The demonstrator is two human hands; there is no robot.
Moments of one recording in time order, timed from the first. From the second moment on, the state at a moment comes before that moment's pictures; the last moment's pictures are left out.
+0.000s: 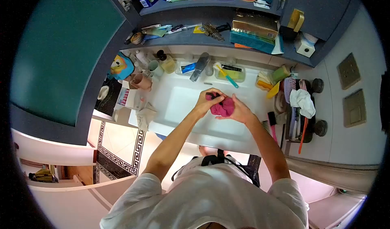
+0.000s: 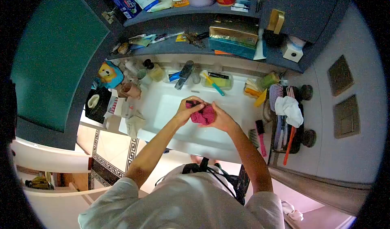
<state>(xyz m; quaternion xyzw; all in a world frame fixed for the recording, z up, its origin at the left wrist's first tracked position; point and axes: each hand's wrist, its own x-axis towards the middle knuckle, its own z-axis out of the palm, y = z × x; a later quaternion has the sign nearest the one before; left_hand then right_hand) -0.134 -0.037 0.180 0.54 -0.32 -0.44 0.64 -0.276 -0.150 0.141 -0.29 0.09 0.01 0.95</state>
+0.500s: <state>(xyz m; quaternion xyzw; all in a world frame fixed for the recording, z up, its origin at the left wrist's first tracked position) -0.092 -0.045 0.289 0.61 -0.47 -0.37 0.53 -0.209 -0.120 0.214 -0.43 0.01 0.10 0.90</state>
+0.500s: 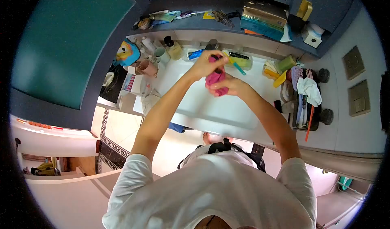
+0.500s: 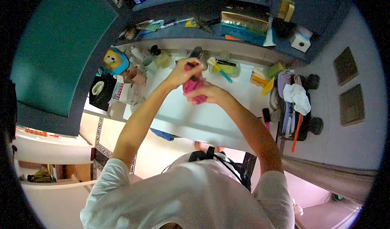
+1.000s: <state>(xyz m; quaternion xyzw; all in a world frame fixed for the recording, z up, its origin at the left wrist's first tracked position) -0.003 -0.011 0.225 0.83 -0.31 0.08 0.46 -0.076 -0.052 0.174 -0.81 0.20 -0.14 0.54</state>
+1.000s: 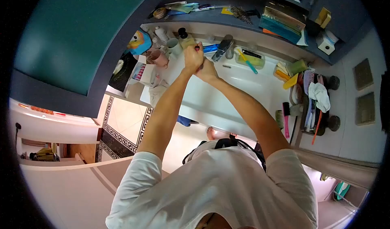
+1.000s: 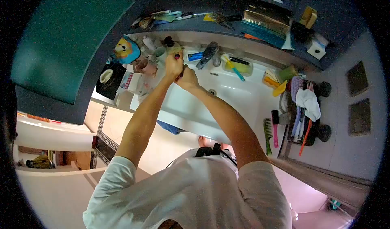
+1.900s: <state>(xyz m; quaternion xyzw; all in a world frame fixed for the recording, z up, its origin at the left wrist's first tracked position) 0.040 0.077 0.051 0.64 -0.05 -0.30 0.70 -0.144 -0.138 0.058 -0.93 0.17 0.06 0.31</state>
